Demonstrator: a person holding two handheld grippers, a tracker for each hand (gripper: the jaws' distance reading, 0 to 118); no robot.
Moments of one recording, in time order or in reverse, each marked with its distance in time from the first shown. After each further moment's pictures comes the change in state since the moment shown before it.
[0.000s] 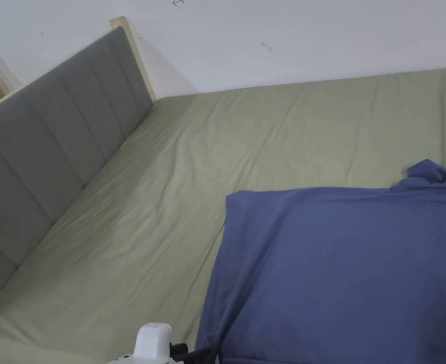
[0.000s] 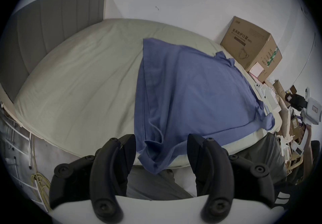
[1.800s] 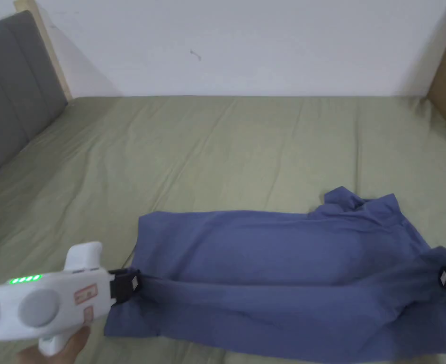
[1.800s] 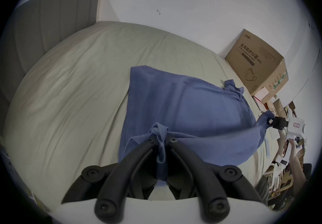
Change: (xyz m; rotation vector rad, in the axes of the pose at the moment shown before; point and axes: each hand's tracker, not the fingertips) left arm 0.004 0.188 -0.116 0.031 -0.032 0.070; right arm 0.070 0.092 -0.223 -0.236 -0.040 -0.062
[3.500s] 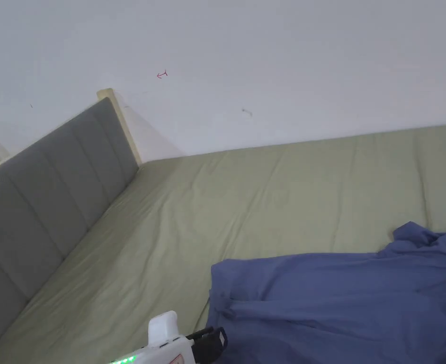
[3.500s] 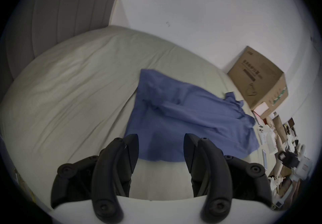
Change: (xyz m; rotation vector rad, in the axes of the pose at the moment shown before) left arm -0.015 -0.054 0.010 0.095 0.024 0.128; right arm -0.059 -0.118 0.134 0.151 0.063 0.042
